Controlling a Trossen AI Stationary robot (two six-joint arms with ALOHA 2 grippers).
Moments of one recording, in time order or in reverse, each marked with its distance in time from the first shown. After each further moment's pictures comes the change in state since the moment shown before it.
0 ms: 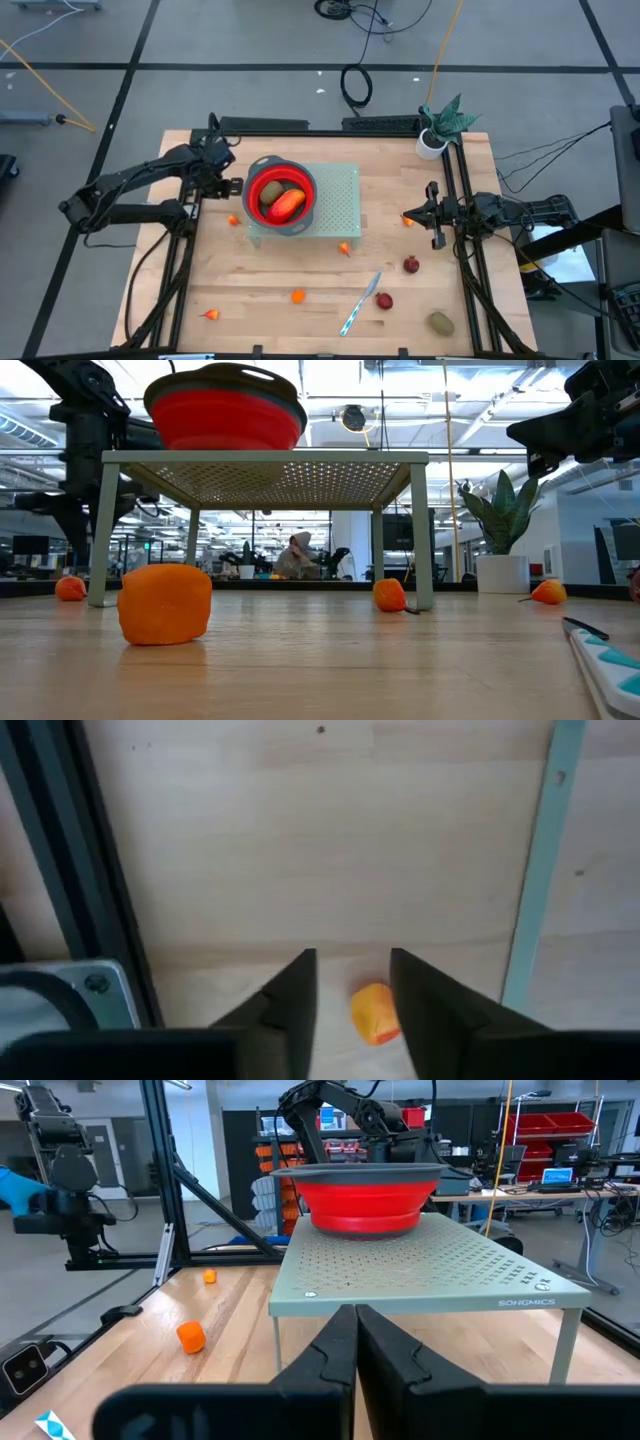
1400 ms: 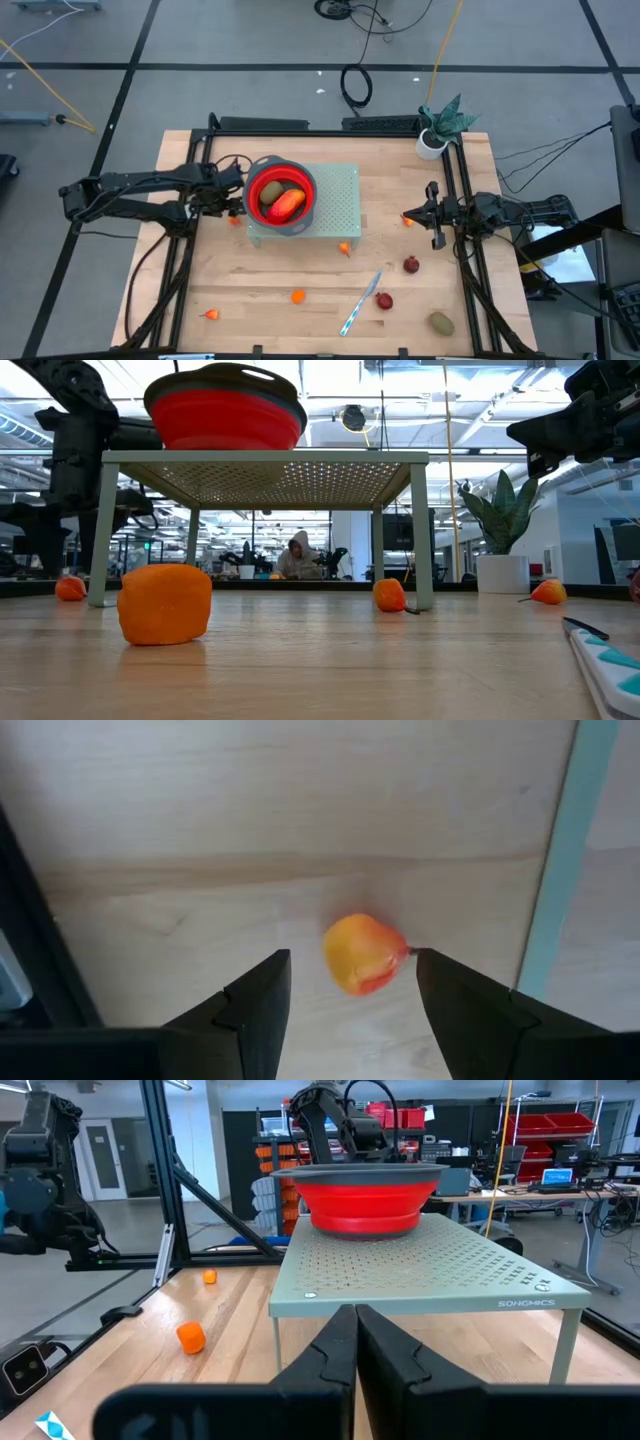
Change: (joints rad) left arm -0.310 0.009 -0.109 0.092 0.039 -0.287; right arm 0.000 0.000 0.000 0.002 0.000 0.000
